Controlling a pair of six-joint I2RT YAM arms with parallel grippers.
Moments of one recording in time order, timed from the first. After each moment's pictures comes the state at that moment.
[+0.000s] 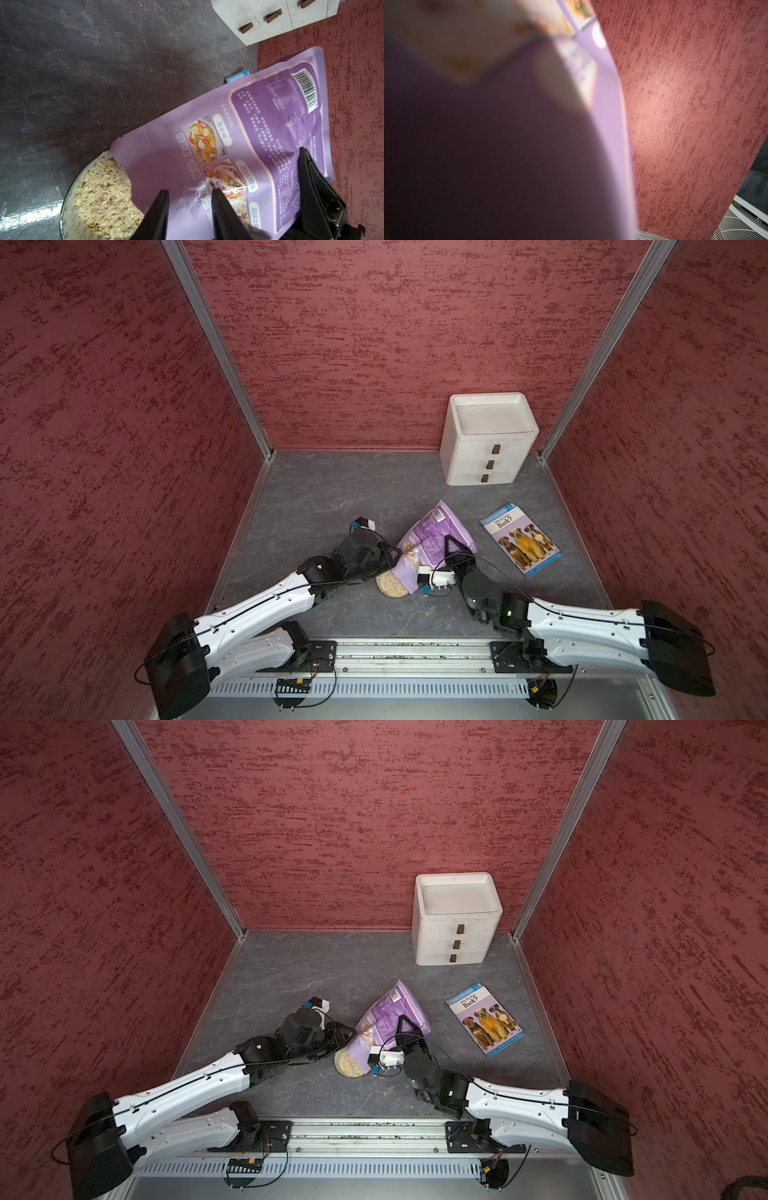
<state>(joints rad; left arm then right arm) -0.85 1.04 0.67 -0.27 0.04 -1.17 1.17 1.02 0.35 0.43 0.91 -1.56</state>
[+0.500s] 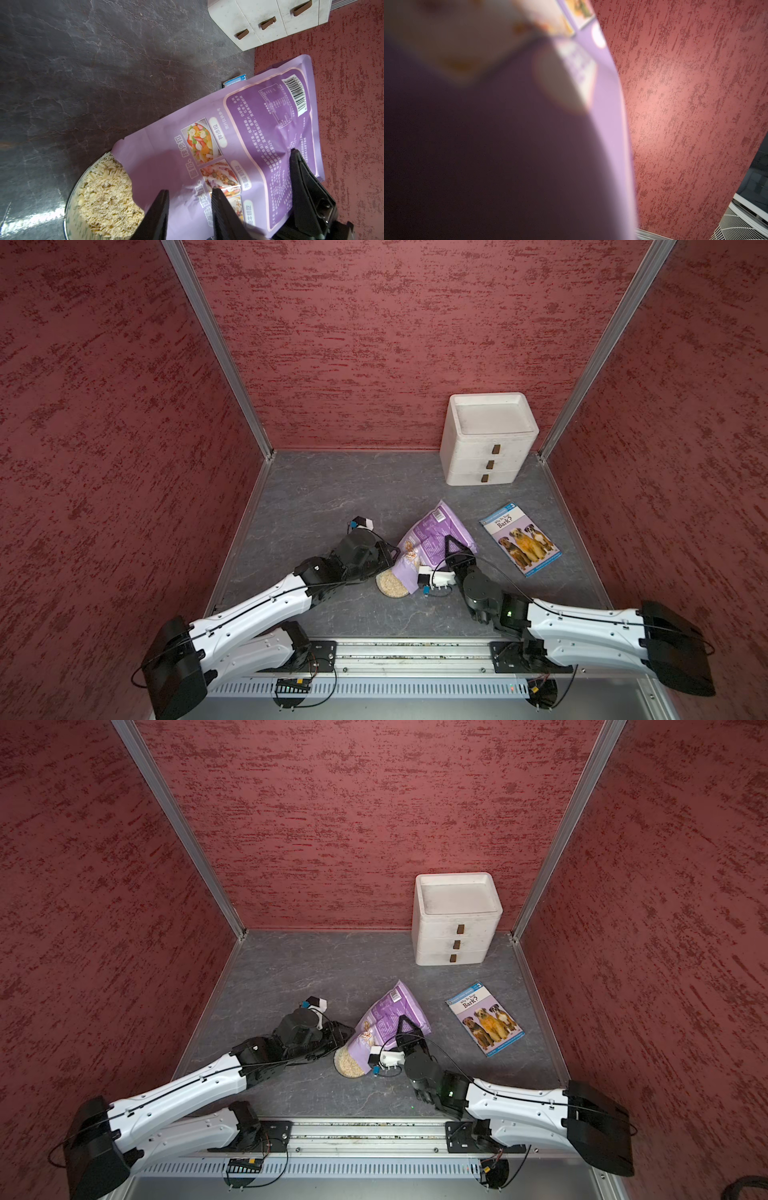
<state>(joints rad) -0.85 1.01 0.67 -0.28 0.02 -1.17 1.17 1.02 0.34 0.46 0.91 -1.56</state>
